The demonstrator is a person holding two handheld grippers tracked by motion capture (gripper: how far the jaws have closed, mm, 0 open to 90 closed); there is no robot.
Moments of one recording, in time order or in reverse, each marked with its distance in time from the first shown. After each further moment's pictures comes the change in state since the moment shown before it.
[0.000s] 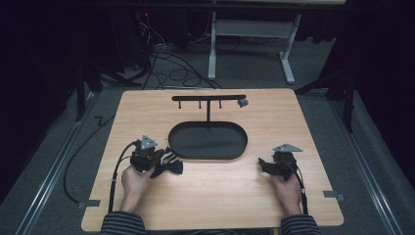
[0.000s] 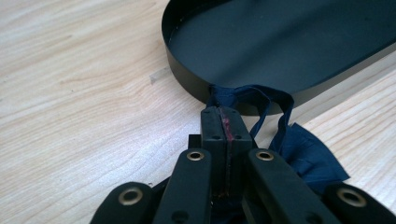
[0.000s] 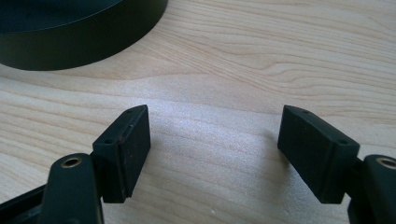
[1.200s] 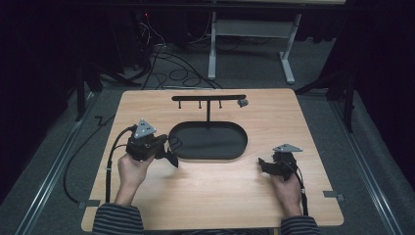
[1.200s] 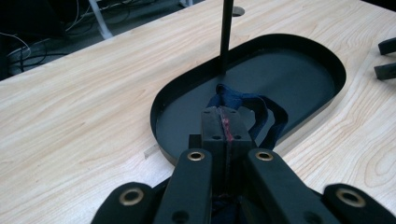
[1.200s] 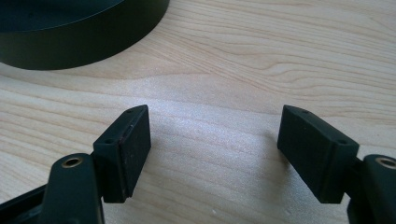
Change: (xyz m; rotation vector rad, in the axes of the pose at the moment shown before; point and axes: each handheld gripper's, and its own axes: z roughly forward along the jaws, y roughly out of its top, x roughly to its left) left arm -0.014 0.060 -0.055 -0.129 -0.055 0.064; right arm 0.000 0.000 0.000 -0.001 0.005 -0.005
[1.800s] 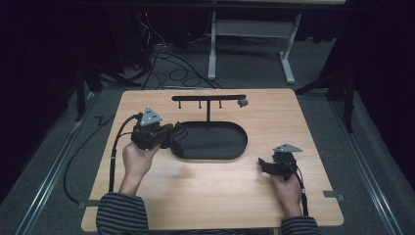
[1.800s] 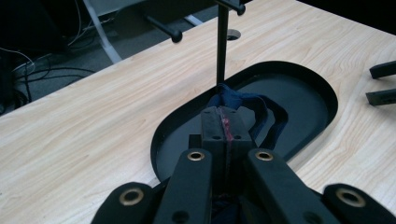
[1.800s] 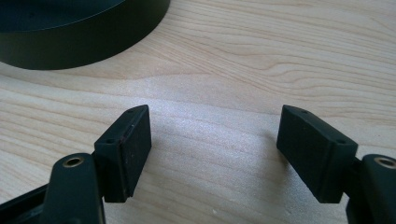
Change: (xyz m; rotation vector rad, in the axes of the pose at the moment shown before) left arm -0.006 0.041 0.002 -0.017 0.006 0.028; right arm 0.000 0.000 0.000 -0.001 0.003 0.000
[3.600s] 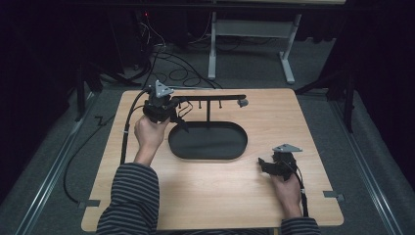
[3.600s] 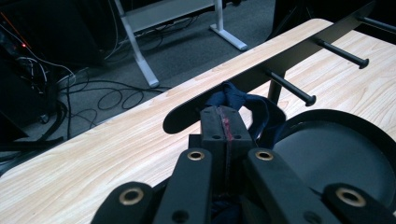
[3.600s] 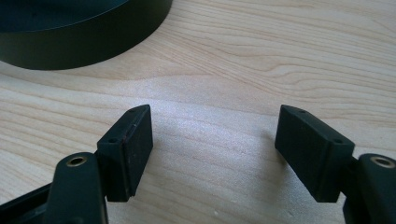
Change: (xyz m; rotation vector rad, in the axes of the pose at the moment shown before) left arm 0.019 0.054 0.044 -0.030 0.133 0.002; right arm 0.000 0.000 0.000 -0.002 0.003 -0.003
